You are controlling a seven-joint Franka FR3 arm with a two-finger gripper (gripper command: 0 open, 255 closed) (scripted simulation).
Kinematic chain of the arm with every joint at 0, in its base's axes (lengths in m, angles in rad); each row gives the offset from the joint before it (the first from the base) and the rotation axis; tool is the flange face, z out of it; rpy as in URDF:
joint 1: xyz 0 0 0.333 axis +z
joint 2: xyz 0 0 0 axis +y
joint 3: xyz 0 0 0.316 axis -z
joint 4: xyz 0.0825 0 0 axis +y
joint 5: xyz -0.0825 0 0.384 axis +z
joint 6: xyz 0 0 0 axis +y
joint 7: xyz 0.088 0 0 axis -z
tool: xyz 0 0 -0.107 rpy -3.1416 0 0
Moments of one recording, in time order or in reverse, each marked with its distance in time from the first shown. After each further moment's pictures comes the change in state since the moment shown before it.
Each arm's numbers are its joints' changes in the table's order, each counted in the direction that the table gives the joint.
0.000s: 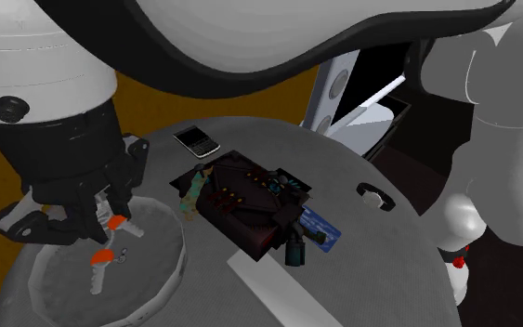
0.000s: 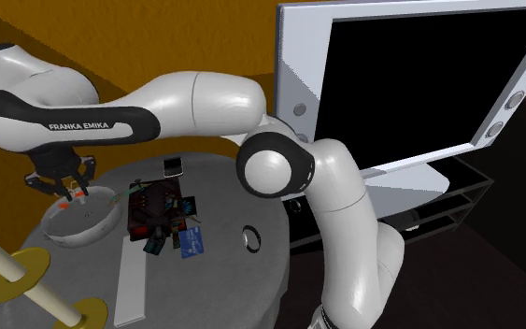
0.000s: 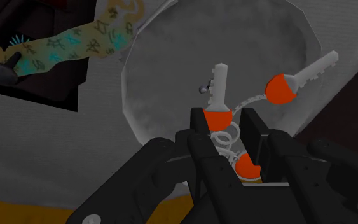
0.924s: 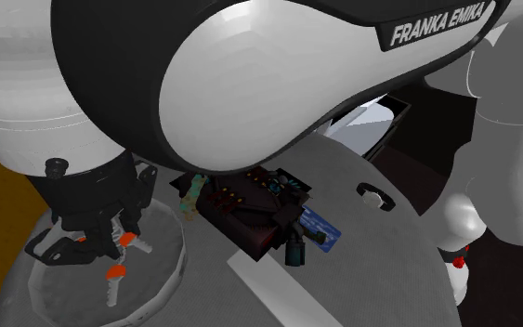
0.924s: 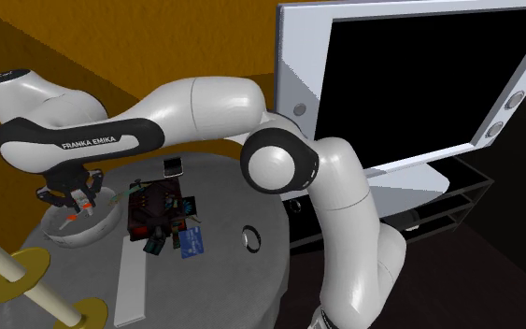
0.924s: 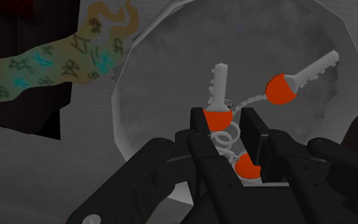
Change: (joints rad) arm -0.043 -0.023 -0.003 0.153 0.009 -0.125 0.012
